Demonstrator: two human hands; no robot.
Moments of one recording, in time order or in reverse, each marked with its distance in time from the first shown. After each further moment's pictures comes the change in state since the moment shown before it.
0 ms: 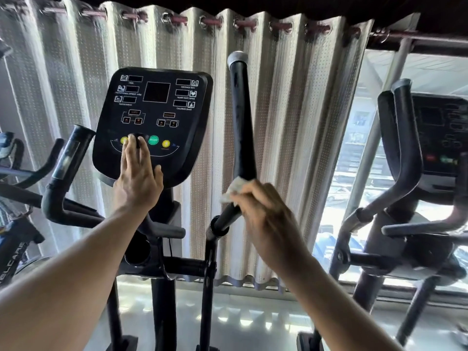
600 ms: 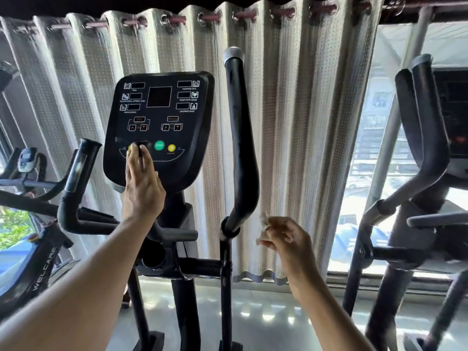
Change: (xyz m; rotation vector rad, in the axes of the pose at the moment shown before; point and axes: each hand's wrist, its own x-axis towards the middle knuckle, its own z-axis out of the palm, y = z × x) left_hand 0.000 -0.002 0.003 -0.009 0.037 0.026; right_hand -0.066 0.025 0.043 1.044 0.096 1.103
